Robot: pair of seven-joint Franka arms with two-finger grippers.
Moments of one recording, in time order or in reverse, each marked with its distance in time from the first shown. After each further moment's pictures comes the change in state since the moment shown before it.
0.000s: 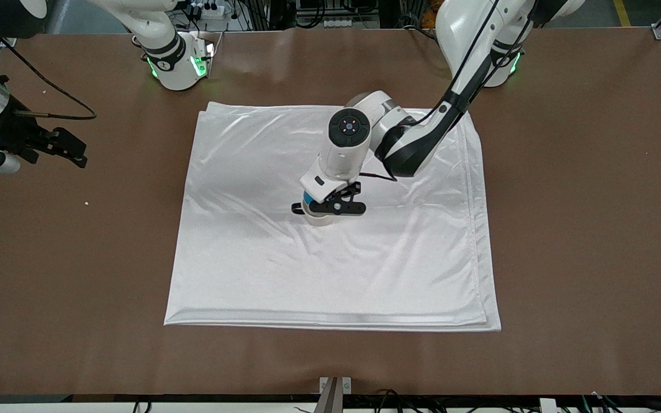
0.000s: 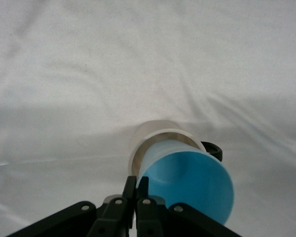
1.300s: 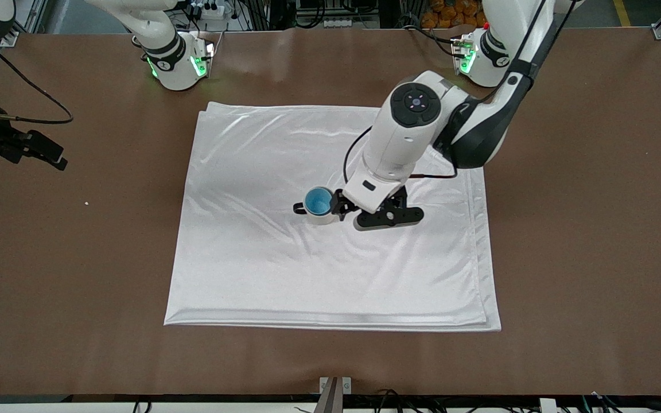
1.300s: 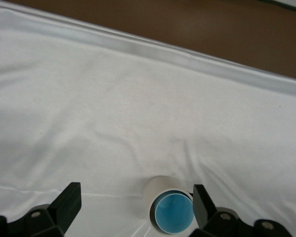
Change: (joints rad) left arm 0.135 -0.153 0.015 0.048 0.007 -0.046 -0.043; right arm 0.053 -0.003 -0.132 -0.001 0.031 0.010 -0.002
